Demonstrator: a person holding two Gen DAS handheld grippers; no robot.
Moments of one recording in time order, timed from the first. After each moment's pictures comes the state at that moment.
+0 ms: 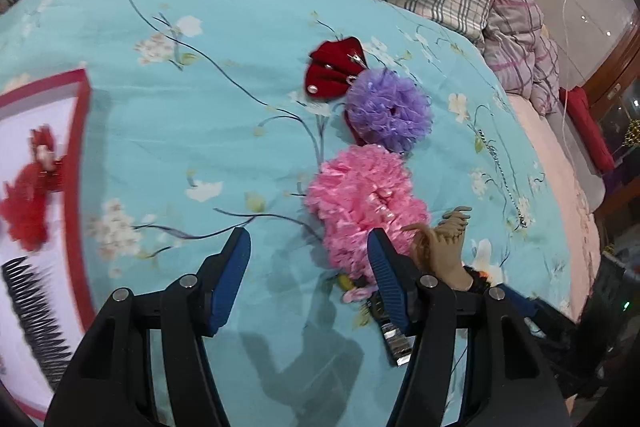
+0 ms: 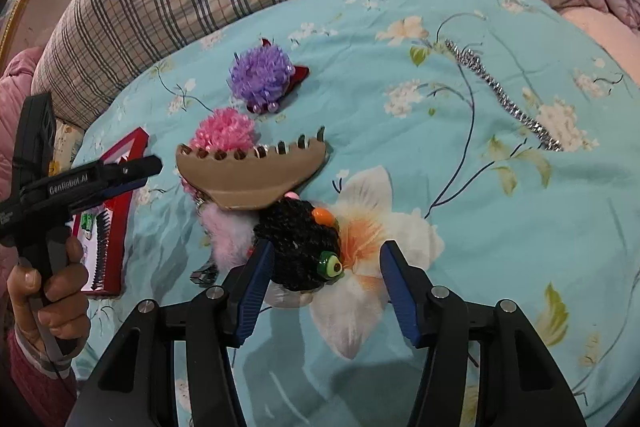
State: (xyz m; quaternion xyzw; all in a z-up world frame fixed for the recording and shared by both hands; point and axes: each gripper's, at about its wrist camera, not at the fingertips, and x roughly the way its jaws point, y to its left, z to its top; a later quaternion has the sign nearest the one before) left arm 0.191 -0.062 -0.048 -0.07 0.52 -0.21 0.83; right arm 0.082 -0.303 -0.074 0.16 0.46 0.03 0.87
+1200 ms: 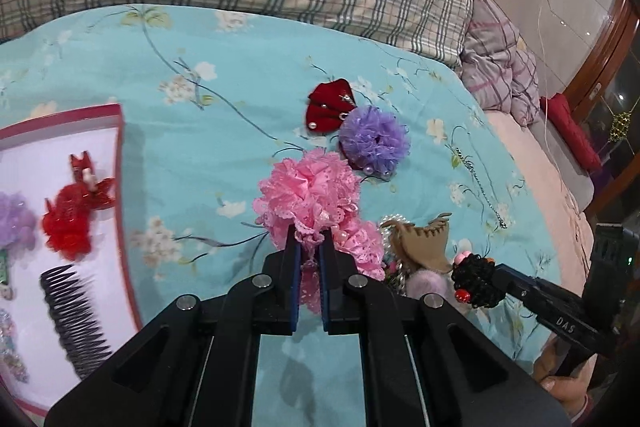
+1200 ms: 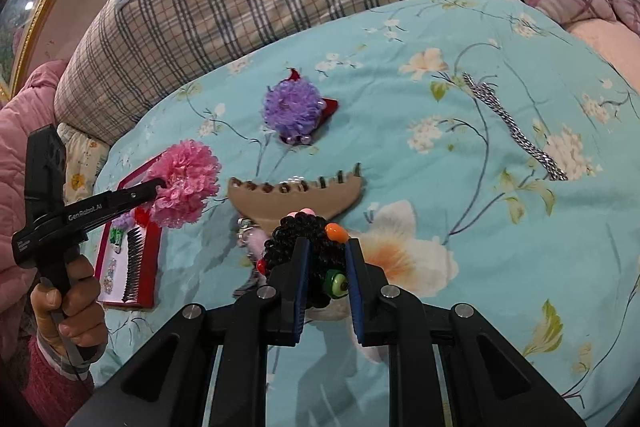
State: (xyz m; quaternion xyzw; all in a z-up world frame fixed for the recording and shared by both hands) left arm 0.165 -0.026 -0.013 -0.07 0.45 -0.23 0.86; right arm 0.078 -0.300 -0.045 0.18 0.43 0.07 0.88
